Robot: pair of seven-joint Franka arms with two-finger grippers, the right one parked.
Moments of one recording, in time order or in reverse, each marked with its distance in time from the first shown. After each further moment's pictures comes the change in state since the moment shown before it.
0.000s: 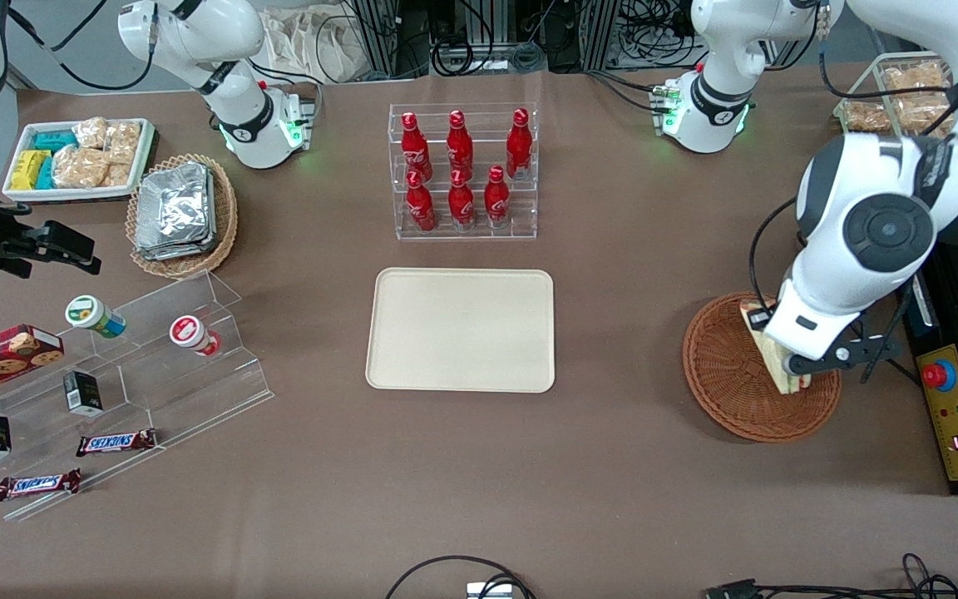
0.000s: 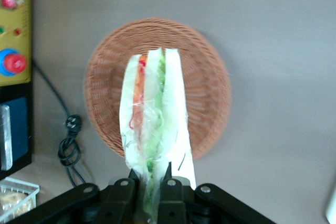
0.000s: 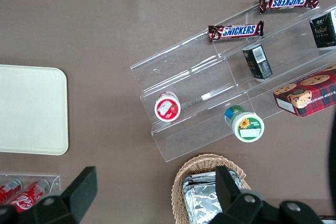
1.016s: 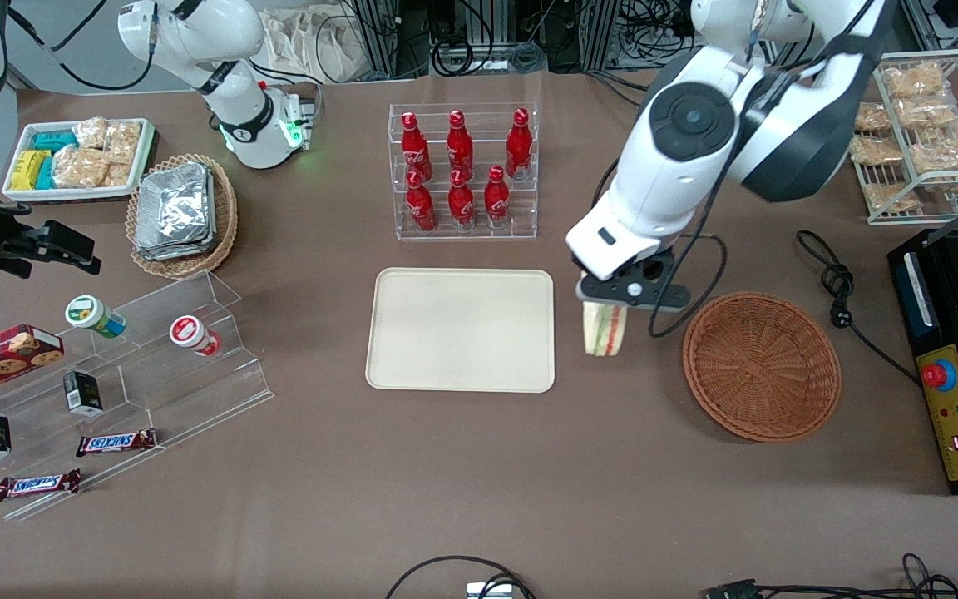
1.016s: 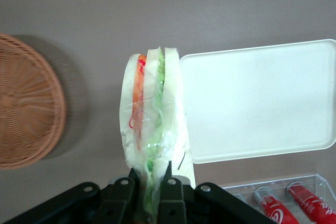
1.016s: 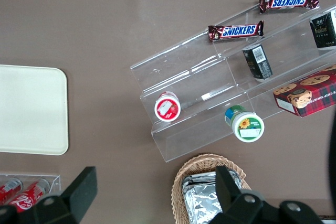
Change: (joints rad) arm -0.083 0.108 -0.322 0.134 -0.069 0.047 -0.162
